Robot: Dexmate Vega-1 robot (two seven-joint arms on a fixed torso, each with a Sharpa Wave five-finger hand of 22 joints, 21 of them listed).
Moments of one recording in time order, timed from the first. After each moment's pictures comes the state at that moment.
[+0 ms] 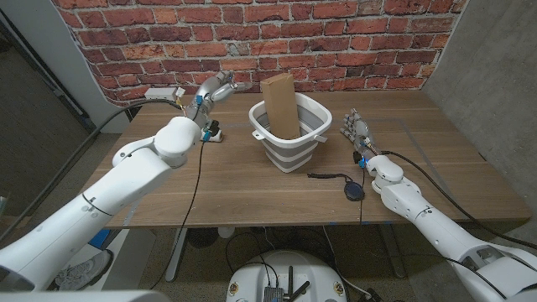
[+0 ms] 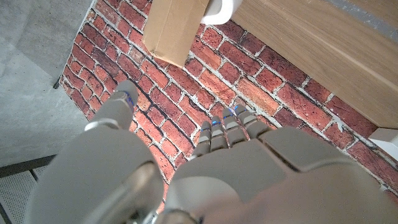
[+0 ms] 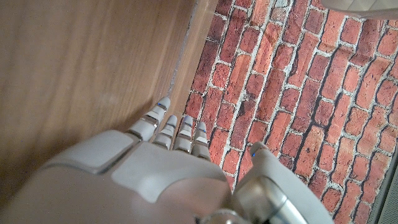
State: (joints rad) left arm 0.95 0.83 0.32 -2.23 -0.32 0.42 0.41; left_hand 0.53 -0.17 0.66 -0.19 0.18 0.05 0.12 0.19 0.17 0.08 0.08 0.18 0.18 0.11 0.04 0.18 0.17 0.08 0.05 0.17 0.16; right arm -0.81 -0.46 -0.41 -1.22 0.57 0.25 -0.09; right_hand 0.01 0.07 0.38 0.14 0.24 0.10 -0.06 0.19 0.17 0.12 -0.03 0.19 0.20 -0.02 -0.02 0.19 0.39 0.25 0.00 0.19 0.17
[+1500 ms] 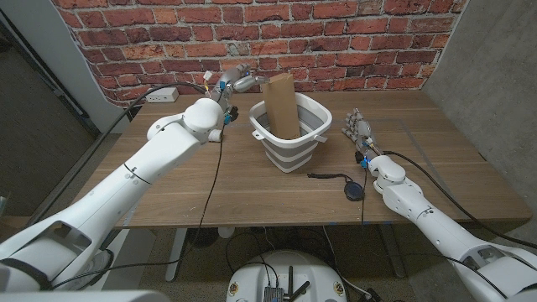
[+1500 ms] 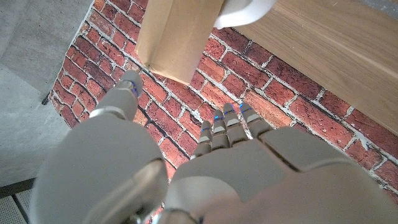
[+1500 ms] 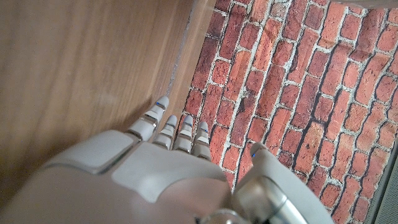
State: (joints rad) left arm 0.69 0.69 0.49 -2.07 -0.27 0.55 0.32; left_hand 0.67 -0.17 0.61 -0.18 0.20 0.07 0.12 0.22 0.18 0.15 0.09 0.21 0.18 0.21 0.03 0.20 0.17 0.08 0.09 0.18 0.16; right arm -0.80 -0.46 -0.41 -1.20 0.58 0.27 -0.08; right_hand 0.01 0.07 0.37 0.15 0.24 0.11 -0.08 0.19 0.17 0.12 -0.04 0.19 0.19 -0.02 -0.01 0.20 0.38 0.24 0.03 0.19 0.17
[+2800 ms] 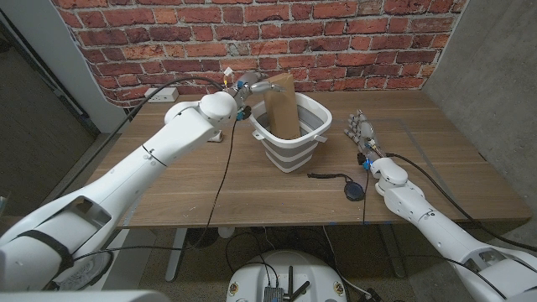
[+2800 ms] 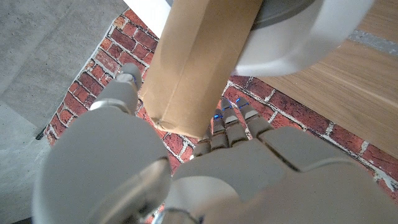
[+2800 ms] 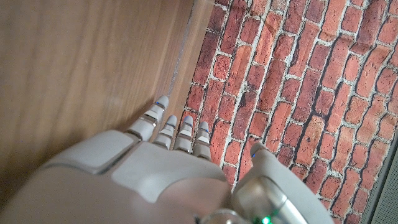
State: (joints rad) left arm 0.54 0.64 0.60 -1.97 -0.29 0.64 0.18; left_hand 0.73 -0.18 0.52 -0.18 0.19 0.08 0.13 0.22 0.18 0.16 0.13 0.20 0.18 0.25 0.06 0.18 0.17 0.16 0.06 0.18 0.16; right arm -0.82 -0.47 -0.39 -1.19 0.59 0.29 -0.07; right_hand 0.01 0.07 0.37 0.15 0.24 0.12 -0.09 0.19 0.17 0.12 -0.04 0.19 0.19 -0.02 -0.01 0.20 0.37 0.25 0.04 0.19 0.17
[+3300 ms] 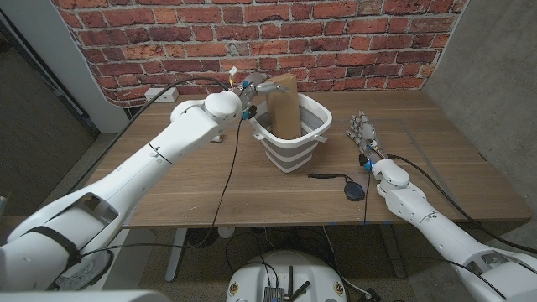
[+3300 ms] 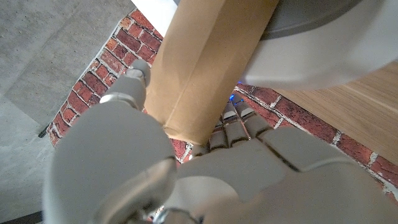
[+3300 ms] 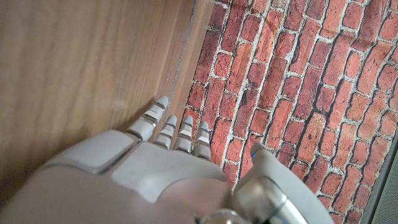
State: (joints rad) left arm 0.53 0.60 0.62 -1.95 -0.29 0.64 0.21; left_hand 0.84 -0.14 0.50 -0.17 0.24 0.24 0.14 0.24 0.18 0.33 0.09 0.22 0.19 0.42 -0.01 0.20 0.17 0.28 -0.02 0.19 0.16; right arm -0.83 -0.47 -0.38 -1.20 0.60 0.29 -0.07; right_hand 0.01 0.07 0.37 0.15 0.24 0.12 -0.09 0.19 0.17 0.12 -0.04 0.19 0.19 -0.02 -0.01 0.20 0.37 0.25 0.04 0.19 0.17
